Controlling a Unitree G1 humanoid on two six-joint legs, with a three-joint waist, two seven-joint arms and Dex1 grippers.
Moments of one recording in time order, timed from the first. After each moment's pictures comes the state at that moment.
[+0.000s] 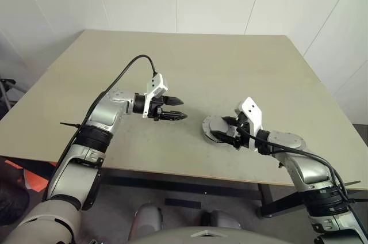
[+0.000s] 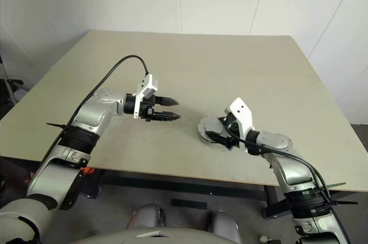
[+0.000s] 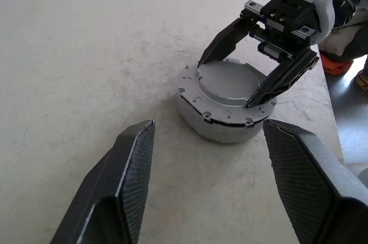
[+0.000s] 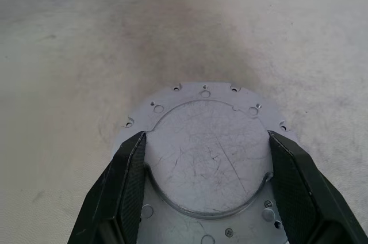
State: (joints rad) left arm -0.72 0.40 -0.20 0.38 -0.26 0.40 -1.27; right arm -0.15 -0.55 0.06 -0.14 0.32 0.52 0.79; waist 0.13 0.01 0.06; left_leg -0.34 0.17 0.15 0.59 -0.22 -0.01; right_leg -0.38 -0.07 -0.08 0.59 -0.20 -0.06
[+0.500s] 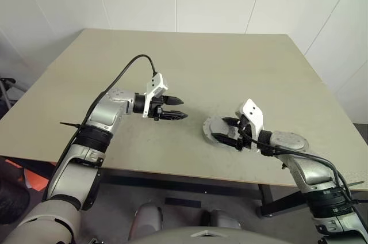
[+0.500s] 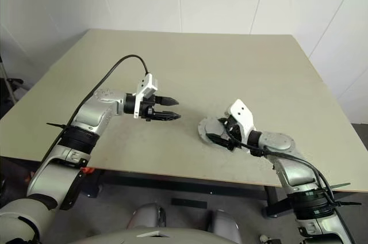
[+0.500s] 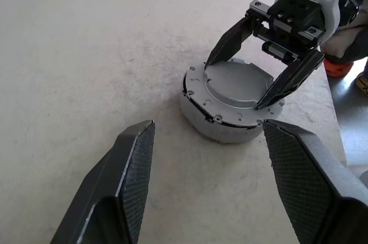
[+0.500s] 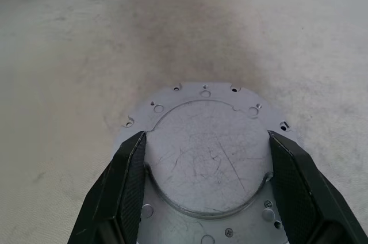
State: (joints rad) left arm -0.72 0.40 -0.20 0.37 -0.27 0.41 -1.26; right arm -0.14 -0.58 0.10 -0.13 0.25 0.40 0.83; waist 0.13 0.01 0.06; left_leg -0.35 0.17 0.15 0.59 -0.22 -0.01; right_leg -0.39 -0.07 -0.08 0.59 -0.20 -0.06
